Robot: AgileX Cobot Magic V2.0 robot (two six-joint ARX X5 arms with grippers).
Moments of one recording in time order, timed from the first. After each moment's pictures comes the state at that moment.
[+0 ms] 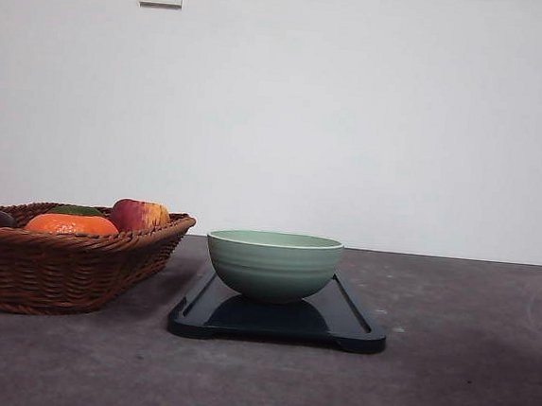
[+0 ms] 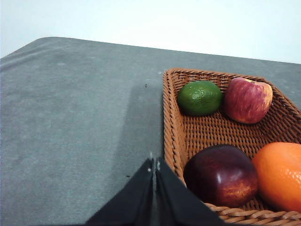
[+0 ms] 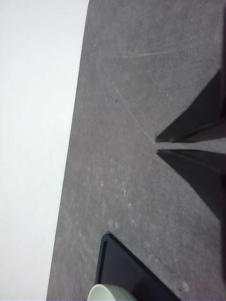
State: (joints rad) left_arx 0.00 0.00 0.03 -0.18 -0.03 -0.10; right_arx 0.04 0.00 0.02 -0.09 -0.07 -0.07
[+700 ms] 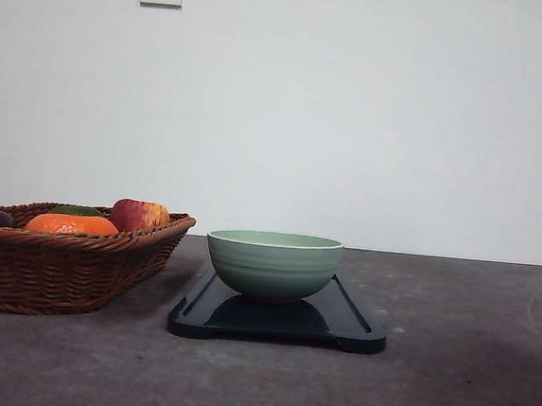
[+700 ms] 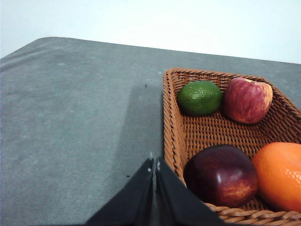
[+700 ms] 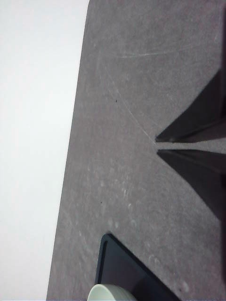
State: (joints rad) left_arx 0.00 0.00 0.03 -0.18 -0.03 -0.10; right_arx 0.04 0.00 0.02 -0.09 -0.07 -0.07
